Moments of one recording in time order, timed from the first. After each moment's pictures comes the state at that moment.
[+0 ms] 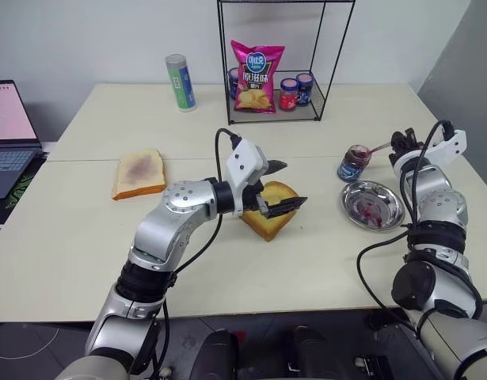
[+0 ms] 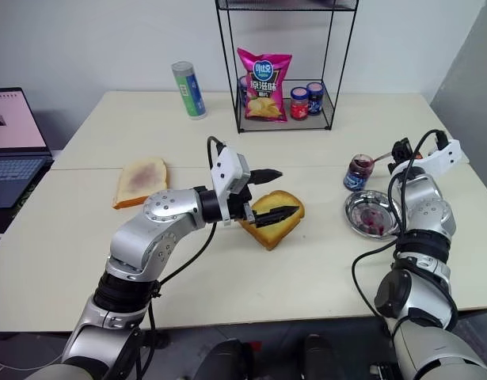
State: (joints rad) left arm -0.62 0.37 -0.19 -0.22 -0.35 0.58 -0.80; right arm -0.90 -0.33 -0.67 0.64 0.73 0.45 0.01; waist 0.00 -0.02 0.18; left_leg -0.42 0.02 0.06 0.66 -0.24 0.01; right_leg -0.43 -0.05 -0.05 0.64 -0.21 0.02
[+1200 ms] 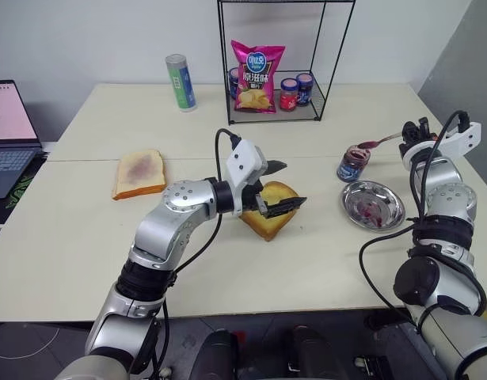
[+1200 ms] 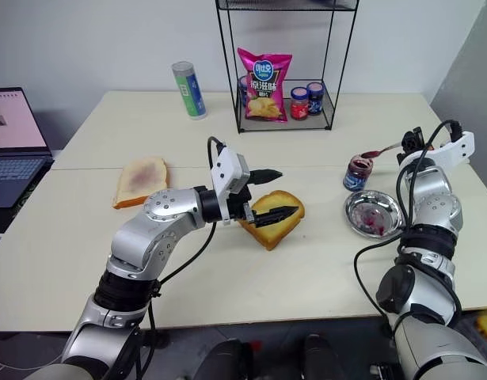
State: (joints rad) left arm -0.62 0.38 -0.19 -0.20 -0.35 0.56 -0.82; right arm -0.92 -0.32 -0.72 0.56 0.82 0.48 -0.05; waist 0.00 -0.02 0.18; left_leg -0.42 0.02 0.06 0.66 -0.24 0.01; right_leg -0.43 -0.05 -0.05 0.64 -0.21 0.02
